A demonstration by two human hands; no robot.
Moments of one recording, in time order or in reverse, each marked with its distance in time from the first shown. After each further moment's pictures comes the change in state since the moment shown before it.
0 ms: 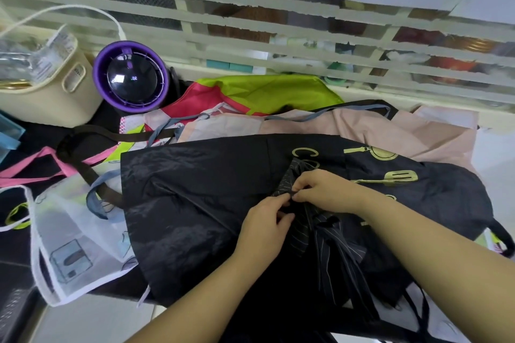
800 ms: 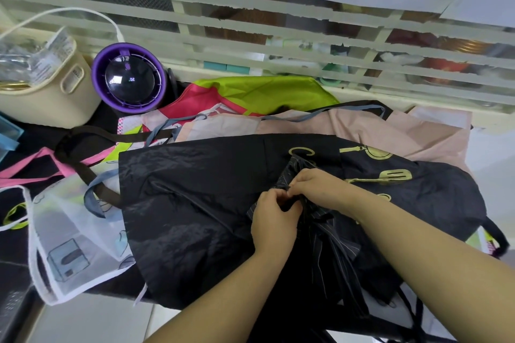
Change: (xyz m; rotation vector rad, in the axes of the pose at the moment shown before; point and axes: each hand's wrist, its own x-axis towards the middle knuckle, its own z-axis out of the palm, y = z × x) left_hand 0.008 0.022 0.030 -0.324 0.237 -0.333; right_hand -0.001 -0.005 0.004 0.300 0.034 0.151
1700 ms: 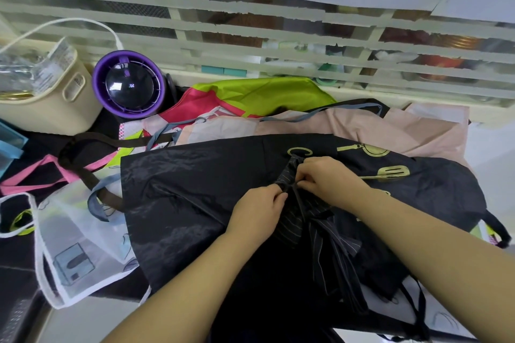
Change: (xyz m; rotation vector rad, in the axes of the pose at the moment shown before) left_hand 0.019 0.016 -0.044 0.624 -0.263 0.353; right_hand 0.008 0.021 -0.014 -0.679 0.272 -0.424
